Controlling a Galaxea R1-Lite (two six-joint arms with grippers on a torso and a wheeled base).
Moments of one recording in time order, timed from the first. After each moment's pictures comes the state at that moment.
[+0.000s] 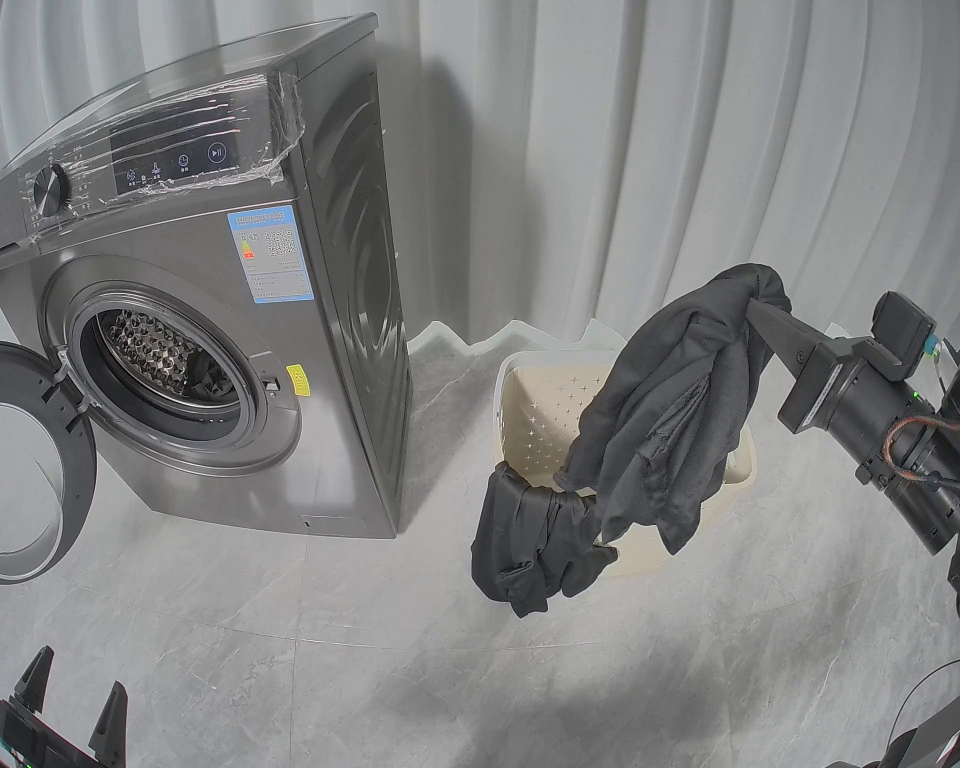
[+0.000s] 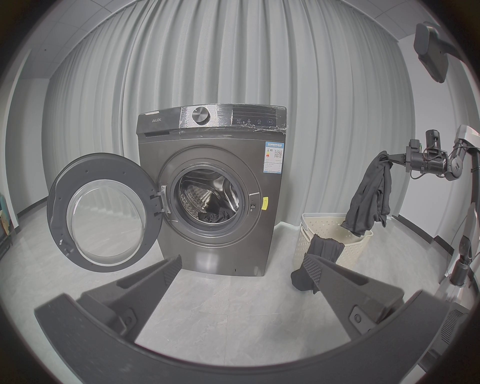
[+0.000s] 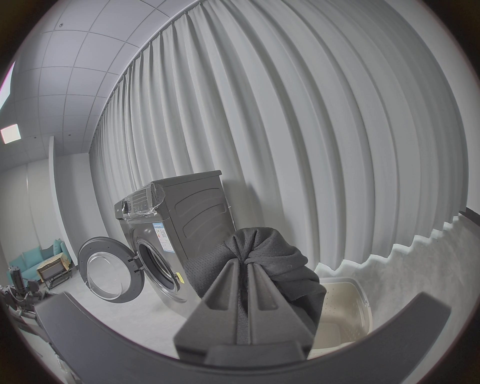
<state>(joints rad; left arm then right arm) 0.00 0.02 -0.02 0.00 0.01 -0.04 0.62 1.40 -0.58 -1.04 -0.18 0.10</state>
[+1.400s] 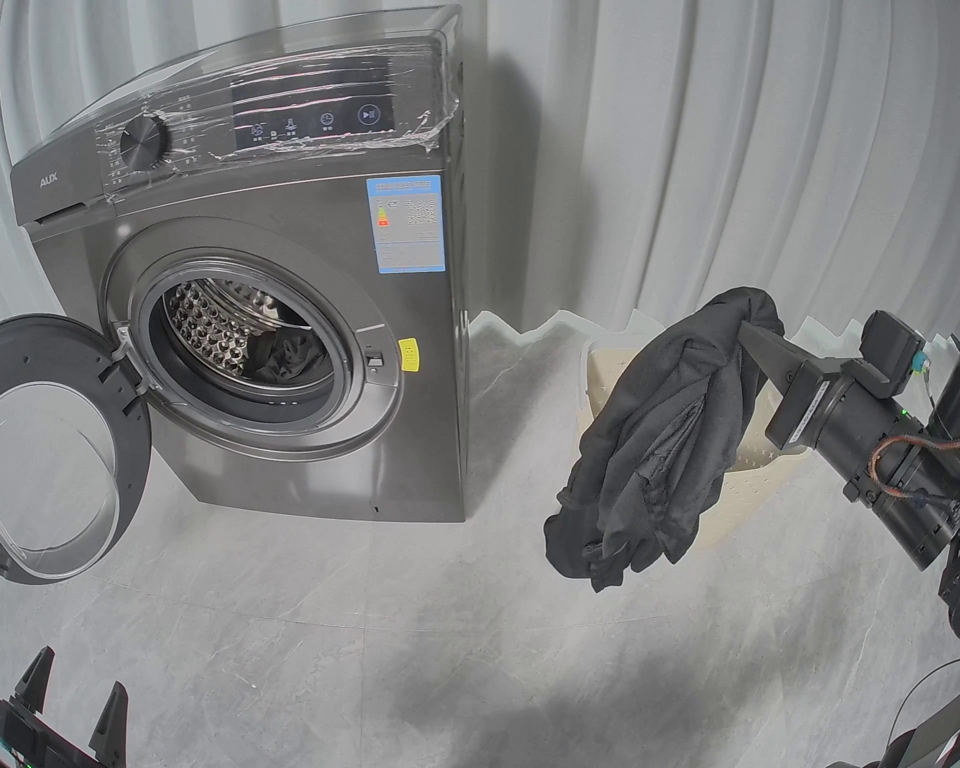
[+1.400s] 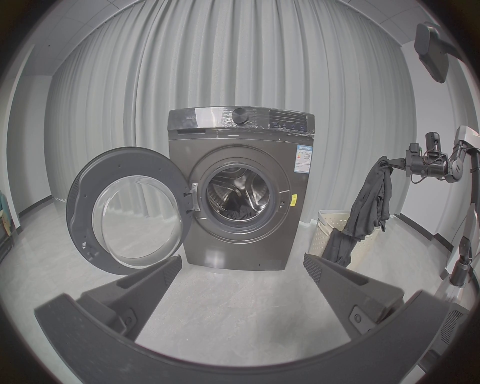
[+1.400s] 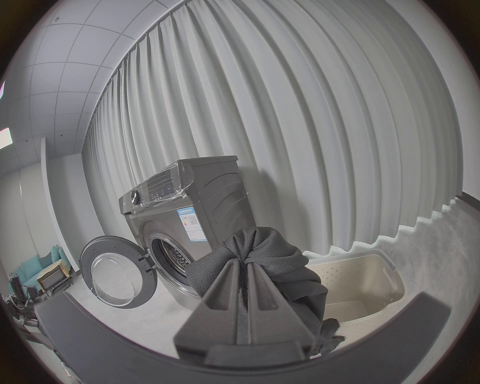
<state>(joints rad) 0.00 0.02 -0.02 0.01 0.01 -0.05 0.64 1.42 -0.56 -1.03 -0.25 0.14</state>
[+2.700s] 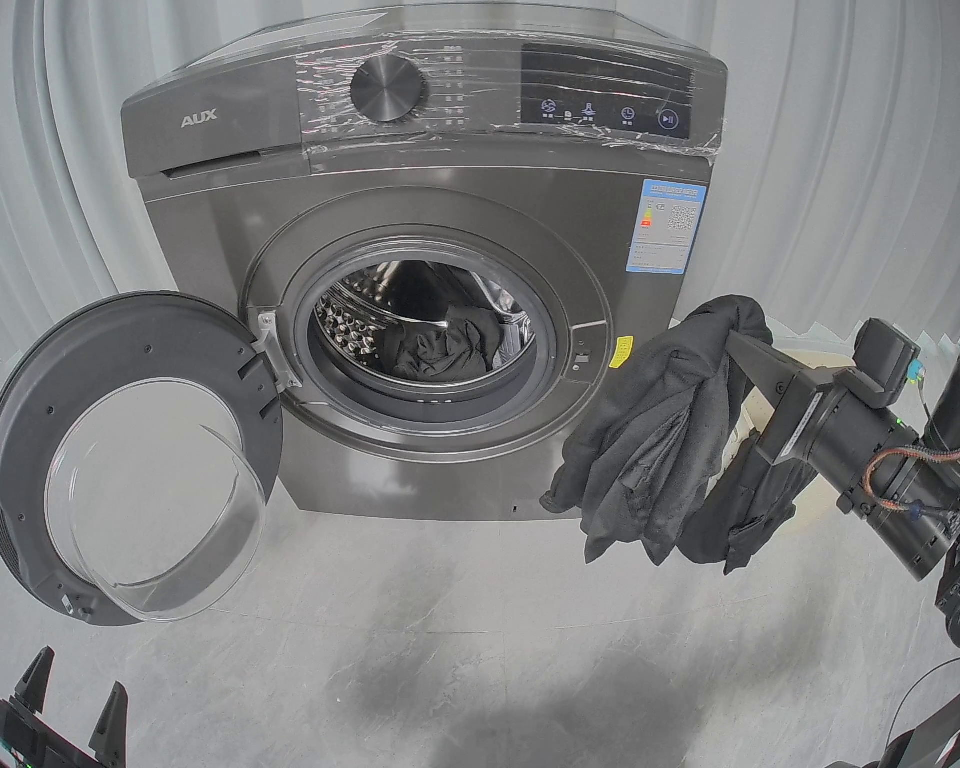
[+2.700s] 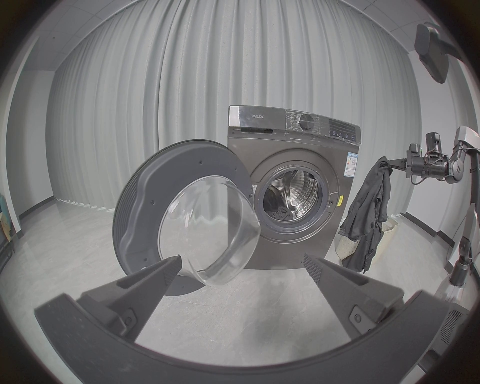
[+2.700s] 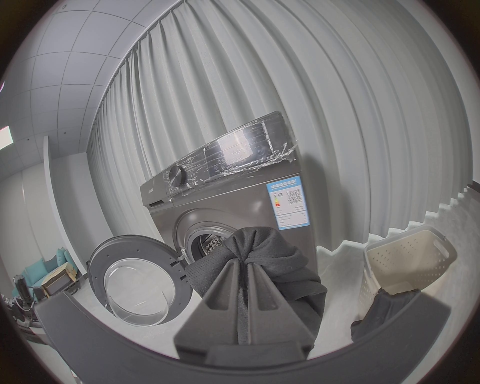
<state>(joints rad) 0.00 0.02 -0.02 0.01 0.01 -0.05 0.68 1.42 -0.55 -1.03 -0.24 0.16</state>
